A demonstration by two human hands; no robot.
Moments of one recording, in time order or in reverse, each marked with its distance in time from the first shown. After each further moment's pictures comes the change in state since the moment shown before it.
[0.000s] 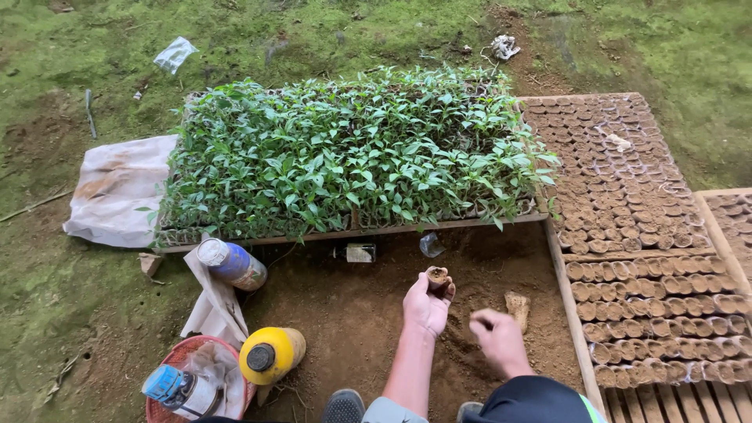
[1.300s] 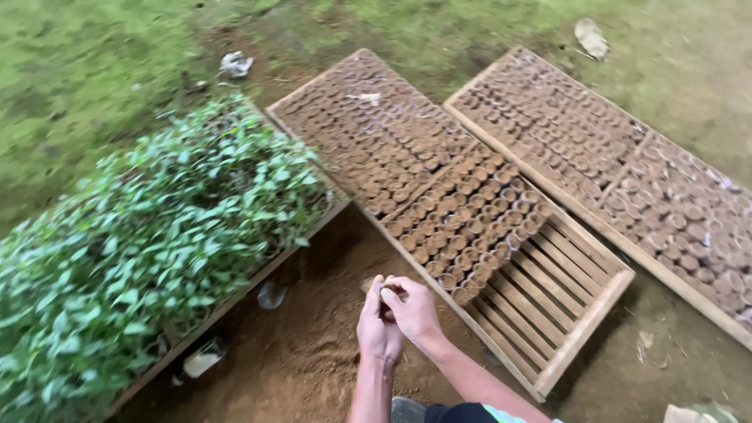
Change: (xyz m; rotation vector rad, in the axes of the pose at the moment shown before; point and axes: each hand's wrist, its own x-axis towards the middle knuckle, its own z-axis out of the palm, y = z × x) left_hand -0.030 -0.166 0.021 0.363 -0.162 -0.296; right_hand -0.004 0.063 -0.073 0.835 0.460 -0.032
